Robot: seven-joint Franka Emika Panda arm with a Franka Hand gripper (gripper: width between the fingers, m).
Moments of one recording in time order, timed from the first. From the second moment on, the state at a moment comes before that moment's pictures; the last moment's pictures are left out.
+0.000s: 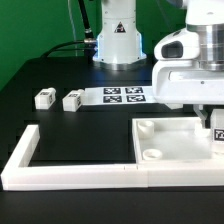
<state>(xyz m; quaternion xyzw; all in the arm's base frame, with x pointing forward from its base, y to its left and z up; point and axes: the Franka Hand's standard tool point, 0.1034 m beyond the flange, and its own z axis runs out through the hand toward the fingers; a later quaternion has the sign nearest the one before) 0.675 0.098 0.074 -0.95 0.29 0.00 0.07</state>
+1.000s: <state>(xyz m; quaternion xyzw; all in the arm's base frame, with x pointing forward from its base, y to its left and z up) 0.670 0.108 0.071 -0.90 0.43 0.03 0.09</state>
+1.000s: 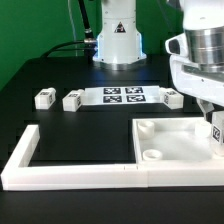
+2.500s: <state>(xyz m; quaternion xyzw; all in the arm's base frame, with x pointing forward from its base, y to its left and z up) 0.674 0.106 0.070 -0.97 0.22 -0.01 0.06</state>
